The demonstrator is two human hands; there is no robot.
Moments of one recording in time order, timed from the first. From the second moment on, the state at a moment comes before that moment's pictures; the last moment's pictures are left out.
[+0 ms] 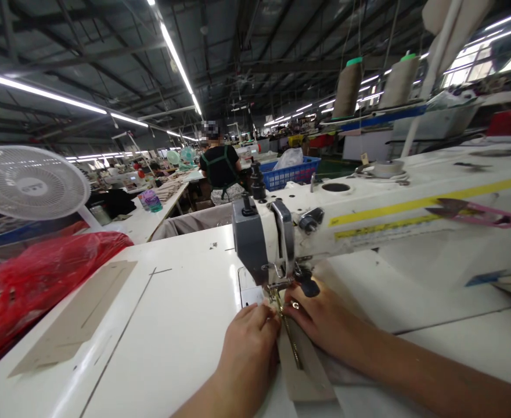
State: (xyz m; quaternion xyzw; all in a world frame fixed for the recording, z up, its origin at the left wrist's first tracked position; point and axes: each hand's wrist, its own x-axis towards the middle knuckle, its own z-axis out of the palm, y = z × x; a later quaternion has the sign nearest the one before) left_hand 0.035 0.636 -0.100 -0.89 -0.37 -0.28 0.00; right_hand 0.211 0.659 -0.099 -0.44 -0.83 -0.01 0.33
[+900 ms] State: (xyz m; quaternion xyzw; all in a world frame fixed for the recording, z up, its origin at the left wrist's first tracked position) left_hand 0.035 0.645 -0.099 -0.89 -0.38 -0.23 0.04; right_hand 0.195 0.664 -0.095 -0.58 -0.78 -0.06 0.23
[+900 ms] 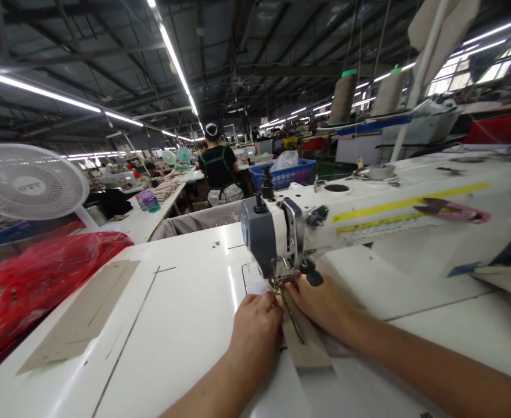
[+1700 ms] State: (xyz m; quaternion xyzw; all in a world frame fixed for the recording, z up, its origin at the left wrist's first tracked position) left_hand 0.029 0.637 -0.096 -0.89 -0.39 -0.26 0.00; right_hand 0.210 0.610 -0.113 -0.35 -0.88 -0.05 0.31
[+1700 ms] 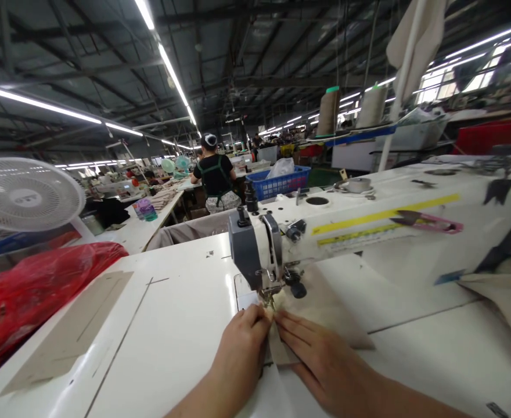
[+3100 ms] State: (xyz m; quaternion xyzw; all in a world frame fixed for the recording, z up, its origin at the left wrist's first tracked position) left_hand 0.019 0.648 -0.106 -0.91 -0.30 -0.27 0.11; right_hand 0.209 0.642 -0.121 -0.33 -0.86 -0.18 0.35
